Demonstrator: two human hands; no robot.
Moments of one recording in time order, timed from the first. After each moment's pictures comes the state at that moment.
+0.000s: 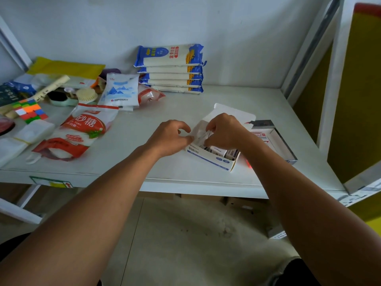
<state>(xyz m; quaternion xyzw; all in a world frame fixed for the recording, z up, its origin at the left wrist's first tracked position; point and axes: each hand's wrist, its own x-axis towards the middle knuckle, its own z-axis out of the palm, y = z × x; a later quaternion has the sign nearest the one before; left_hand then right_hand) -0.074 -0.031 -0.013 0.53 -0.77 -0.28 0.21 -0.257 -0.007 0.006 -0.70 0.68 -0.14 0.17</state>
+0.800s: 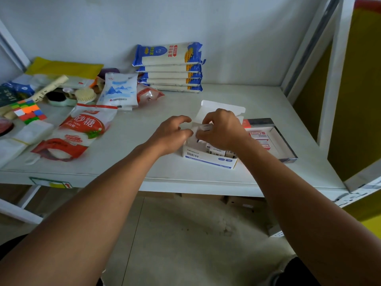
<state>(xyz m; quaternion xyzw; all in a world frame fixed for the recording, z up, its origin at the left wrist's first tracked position) -0.081 -0.026 -0.003 0.53 -0.74 -0.35 0.23 -0.246 0.004 0.012 -0.68 0.68 -0.22 0.12</state>
